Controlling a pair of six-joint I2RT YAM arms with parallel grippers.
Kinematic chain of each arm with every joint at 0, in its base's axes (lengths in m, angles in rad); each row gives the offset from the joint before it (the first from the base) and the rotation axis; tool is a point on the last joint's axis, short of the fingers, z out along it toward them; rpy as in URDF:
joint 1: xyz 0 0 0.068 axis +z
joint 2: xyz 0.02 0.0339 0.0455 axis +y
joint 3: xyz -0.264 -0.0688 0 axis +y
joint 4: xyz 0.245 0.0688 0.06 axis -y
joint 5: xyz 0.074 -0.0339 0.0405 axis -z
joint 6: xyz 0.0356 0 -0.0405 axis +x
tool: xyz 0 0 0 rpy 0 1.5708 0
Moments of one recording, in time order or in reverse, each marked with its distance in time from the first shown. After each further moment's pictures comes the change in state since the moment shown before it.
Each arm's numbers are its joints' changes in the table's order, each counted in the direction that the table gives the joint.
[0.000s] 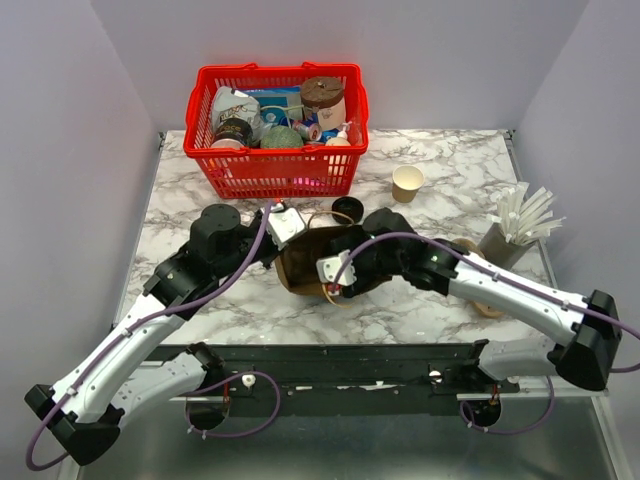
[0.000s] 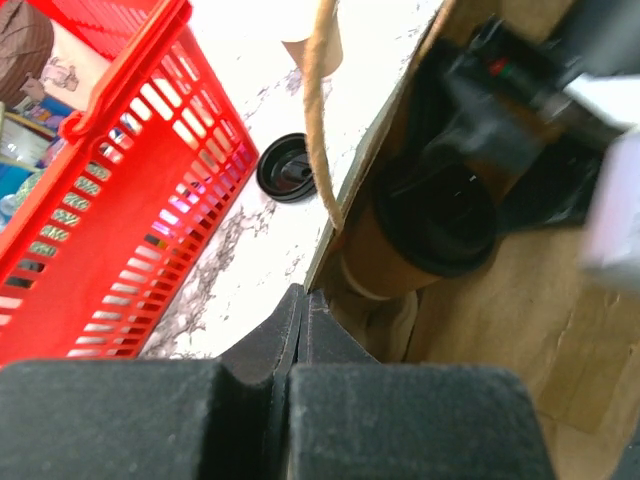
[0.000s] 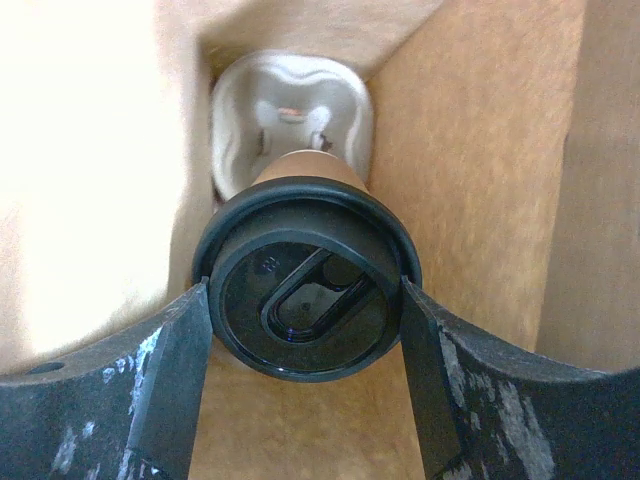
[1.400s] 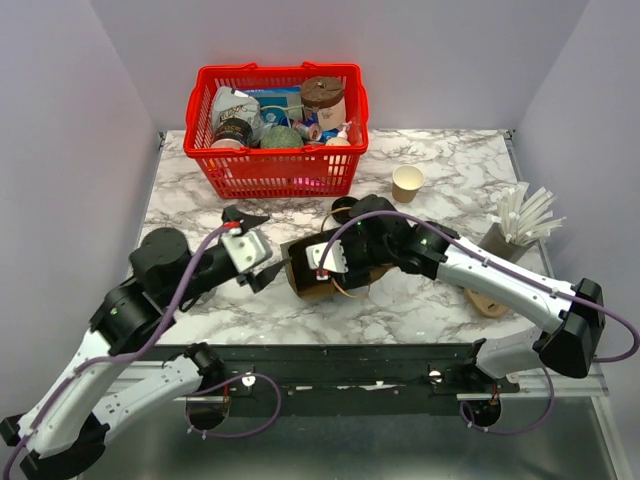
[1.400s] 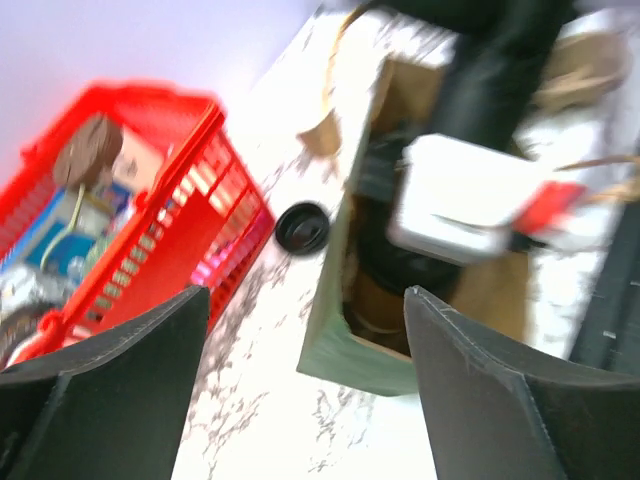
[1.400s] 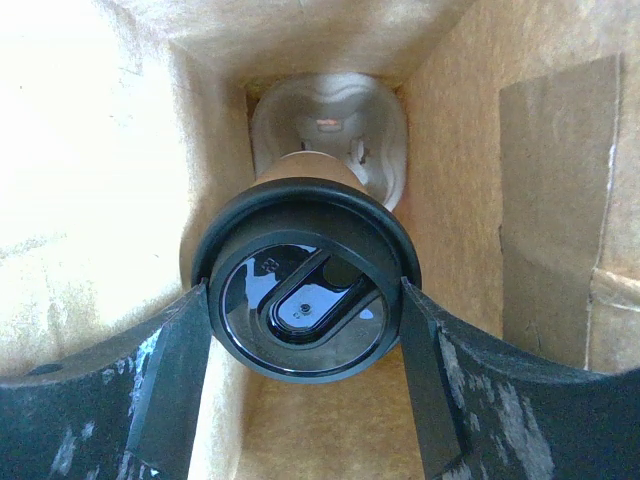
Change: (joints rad) left arm -0.089 -0.156 -0.095 -0.095 -0.027 0.007; right arm -0.002 0.076 -0.154 -0.167 -0.059 0.107
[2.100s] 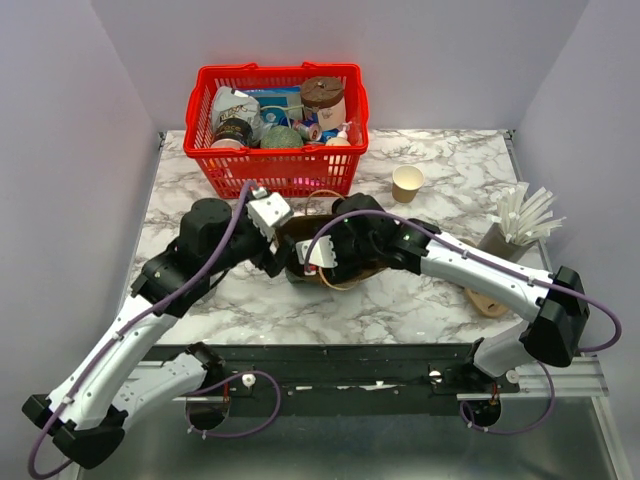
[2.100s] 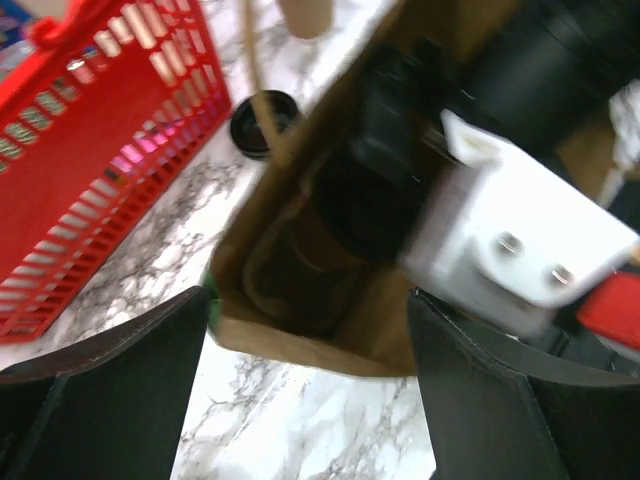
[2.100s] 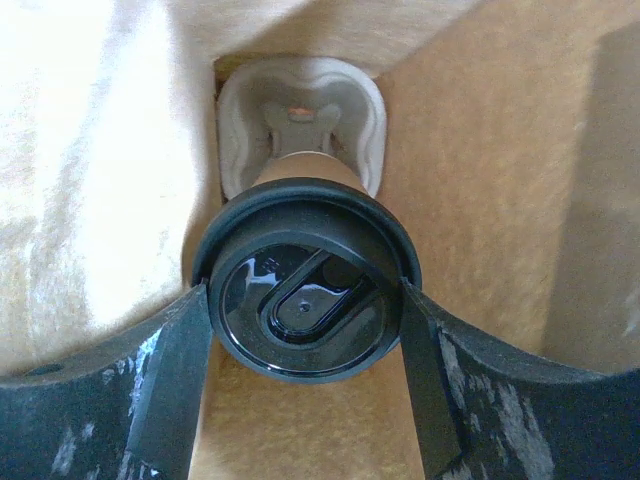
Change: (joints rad) left arm 0.115 0.139 0.030 -0.063 0.029 -0.175; right arm -0.006 0.098 -0.028 0.064 0.078 -0.039
